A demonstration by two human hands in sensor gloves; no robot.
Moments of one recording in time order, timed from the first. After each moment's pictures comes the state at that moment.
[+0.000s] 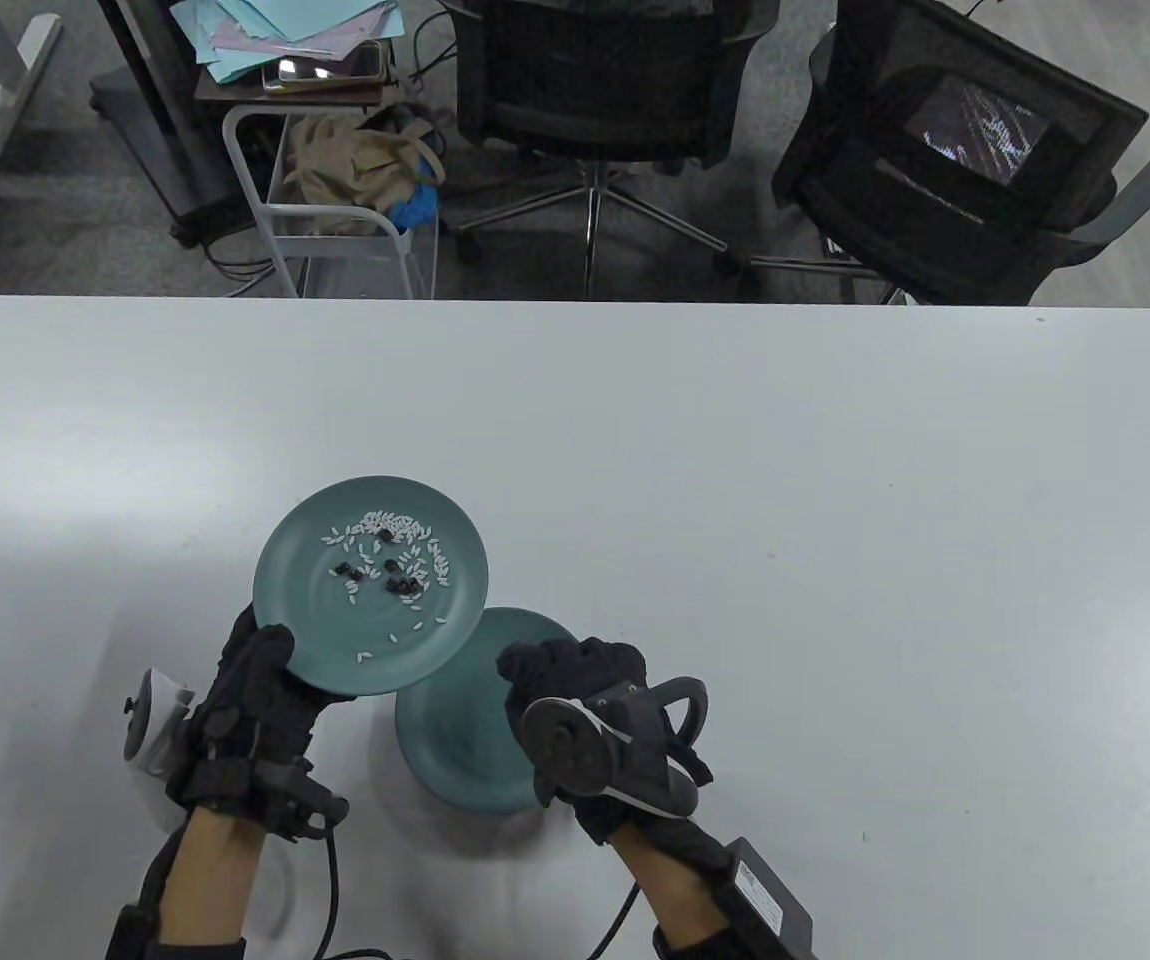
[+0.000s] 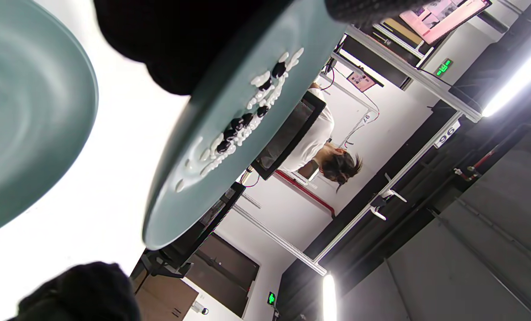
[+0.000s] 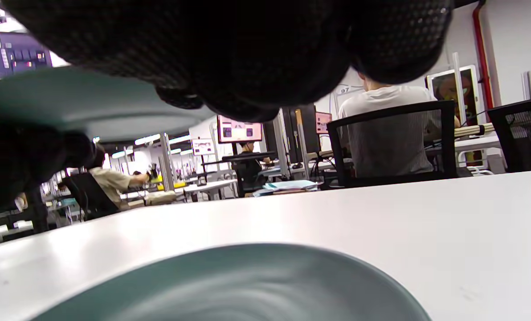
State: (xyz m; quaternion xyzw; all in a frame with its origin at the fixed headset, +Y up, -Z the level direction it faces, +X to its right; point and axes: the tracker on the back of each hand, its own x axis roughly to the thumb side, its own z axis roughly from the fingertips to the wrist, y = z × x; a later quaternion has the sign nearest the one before) left_hand -0.289 -0.748 -0.175 -0.10 0.06 0.87 0.47; right_hand 0.002 -0.666 -0.170 0.20 -0.10 0.97 0.12
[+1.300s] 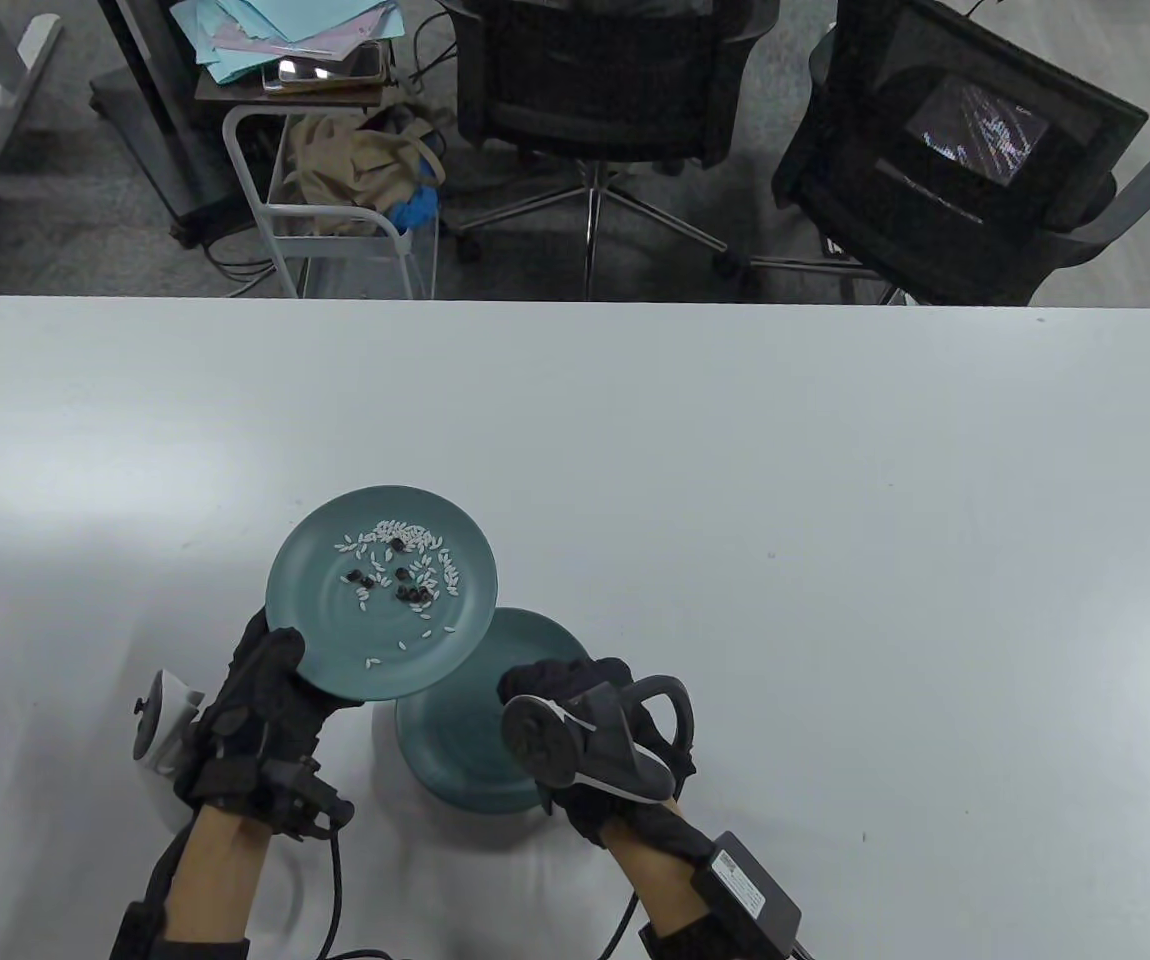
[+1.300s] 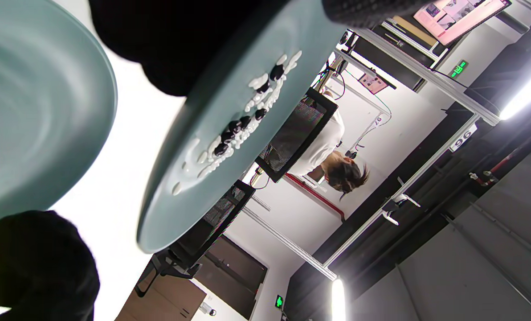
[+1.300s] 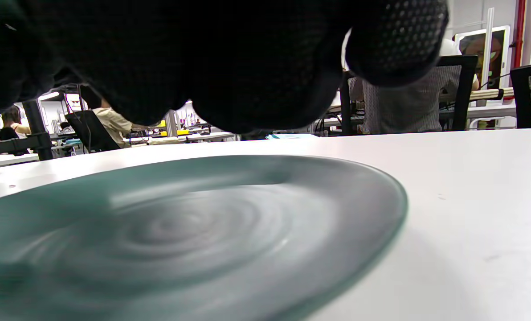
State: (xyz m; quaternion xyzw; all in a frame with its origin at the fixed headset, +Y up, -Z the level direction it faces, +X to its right) left_hand -0.285 -0.754 -0.175 -0.11 0.07 0.87 0.47; right_hand -0.008 -0.703 -0.178 0.22 -0.03 0.97 0.08
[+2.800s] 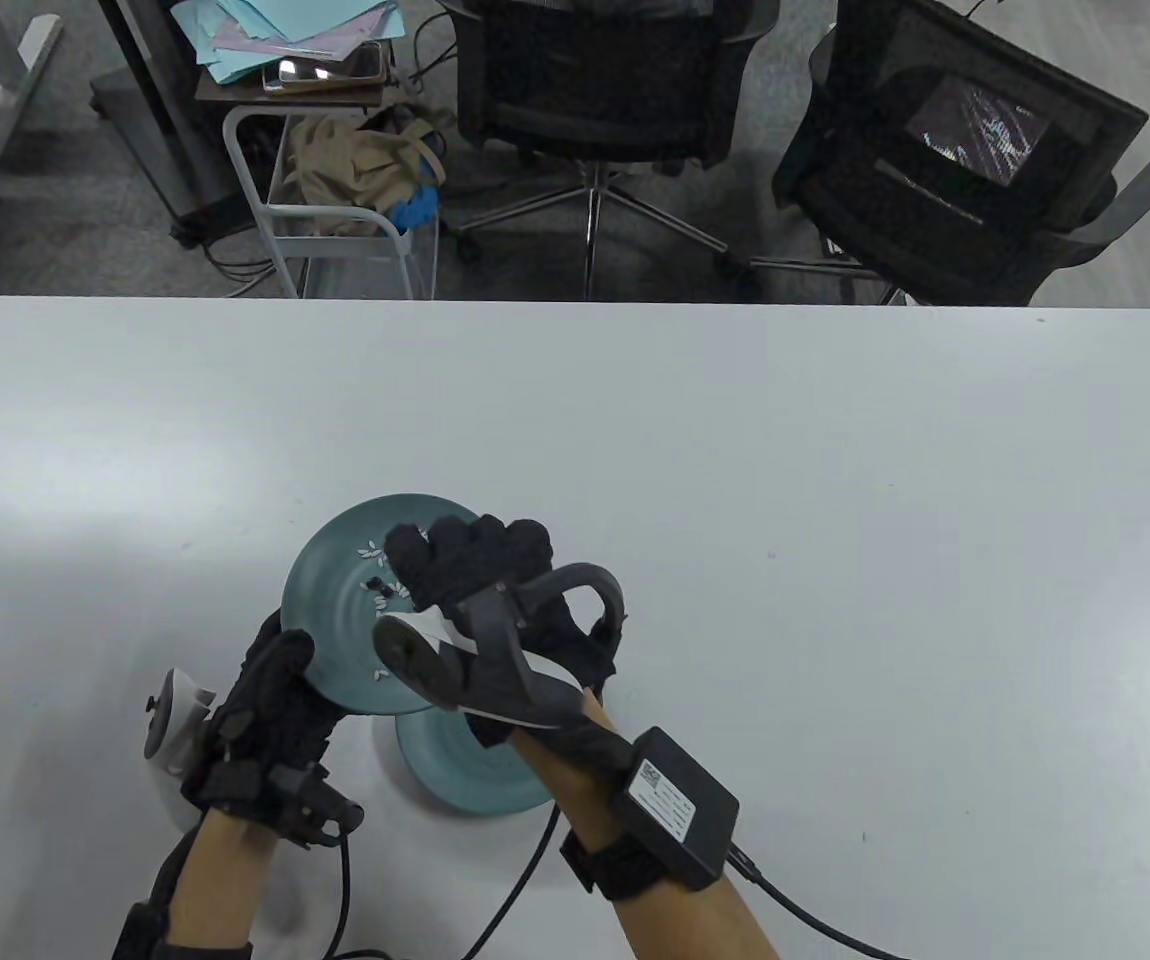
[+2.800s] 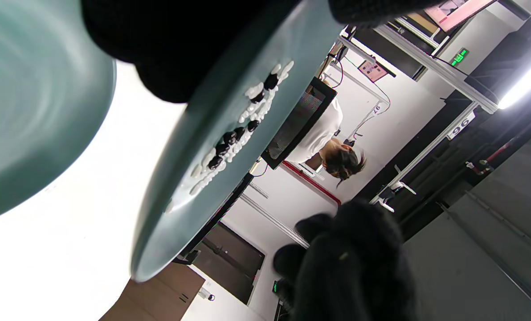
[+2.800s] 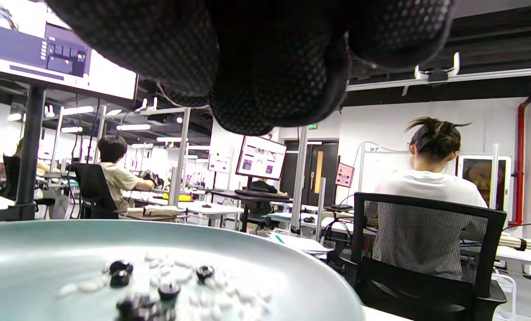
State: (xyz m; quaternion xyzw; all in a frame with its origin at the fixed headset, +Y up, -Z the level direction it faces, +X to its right) left_hand -0.274 -0.749 -0.174 -0.12 0.05 0.87 0.47; right_hand -0.086 -0.561 -0.215 0.24 -0.18 0.95 0.01
